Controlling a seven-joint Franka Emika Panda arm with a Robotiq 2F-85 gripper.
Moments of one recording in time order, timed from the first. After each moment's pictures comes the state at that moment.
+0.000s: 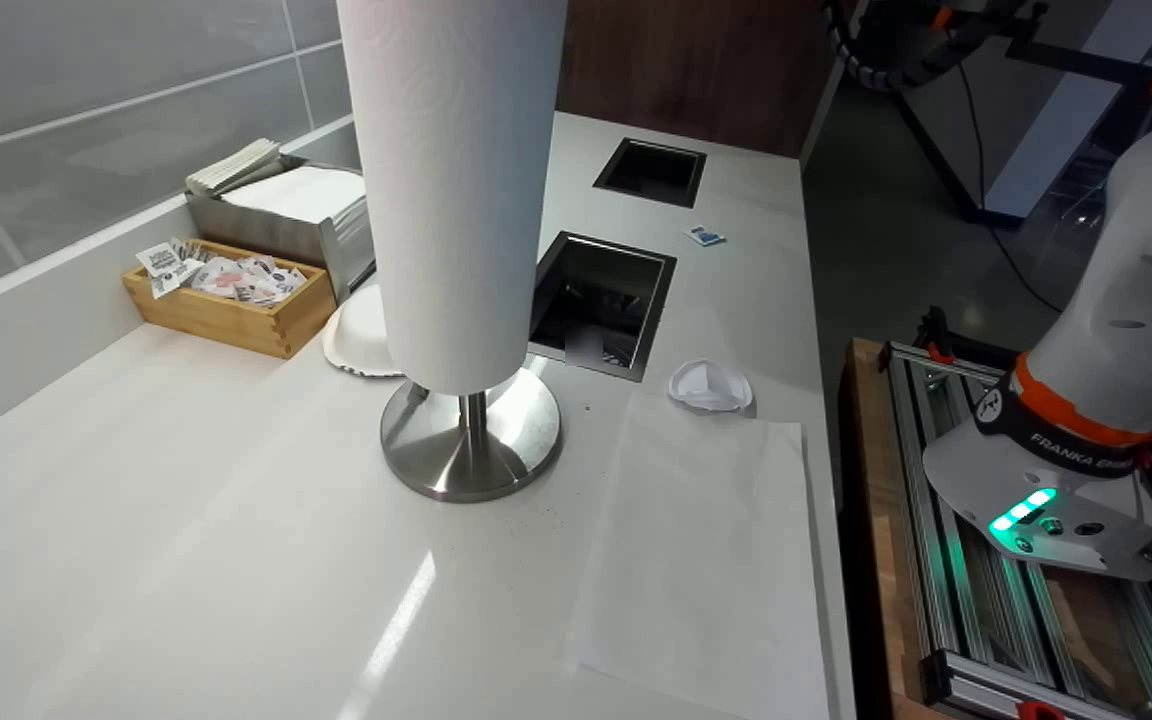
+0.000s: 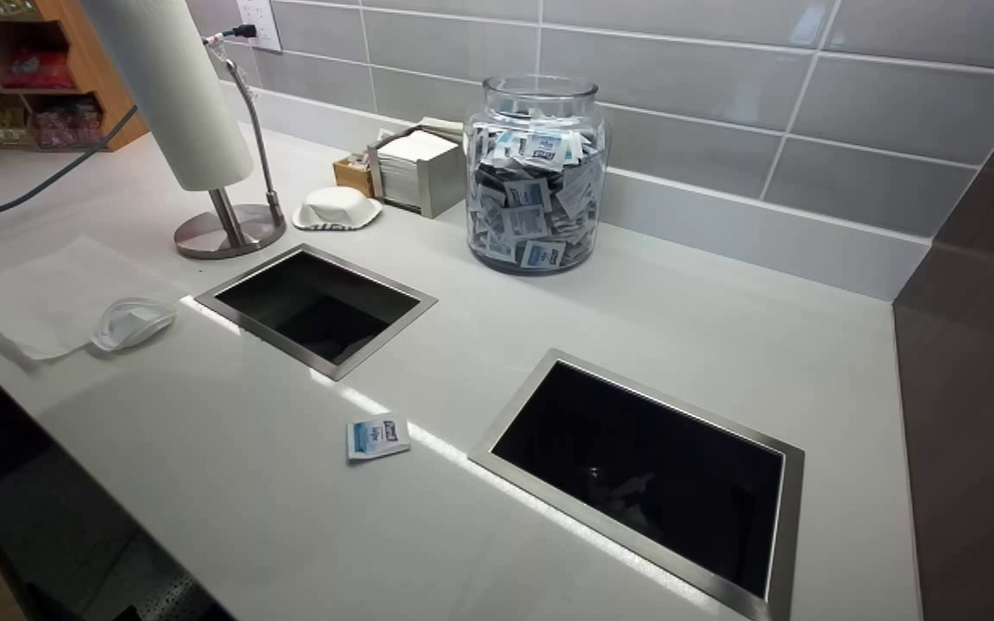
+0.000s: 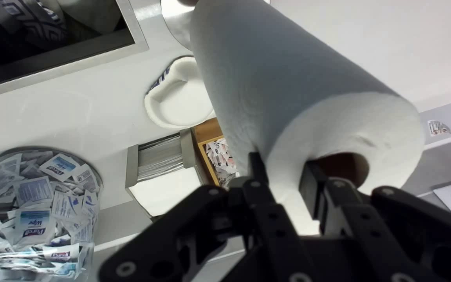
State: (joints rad) arm 0.09 -0.38 0.23 -2.15 0.07 2.23 0.48
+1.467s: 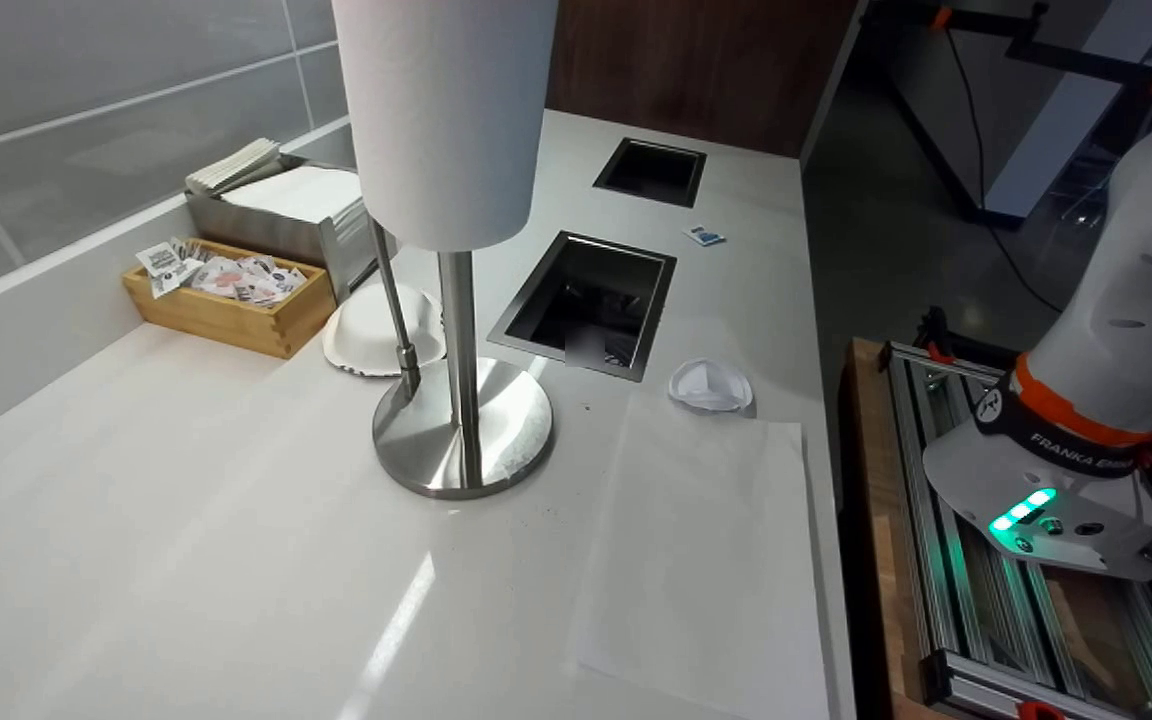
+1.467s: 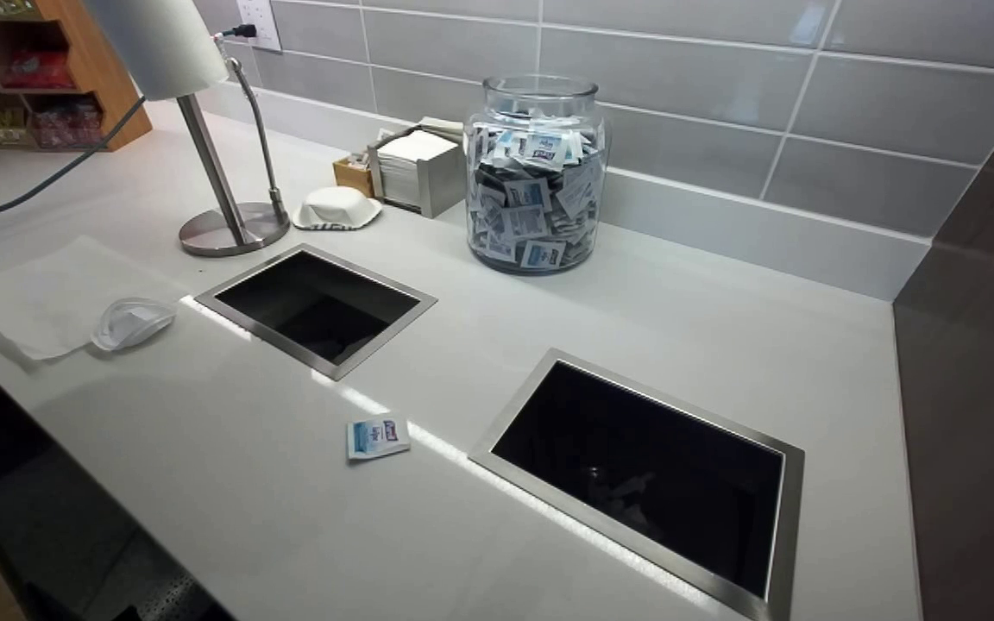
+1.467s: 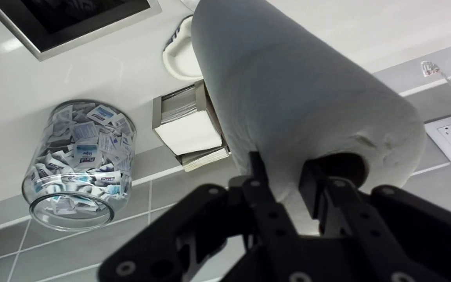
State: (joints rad) arm 0.07 -0.39 0.32 -1.84 -0.10 1.95 0.71
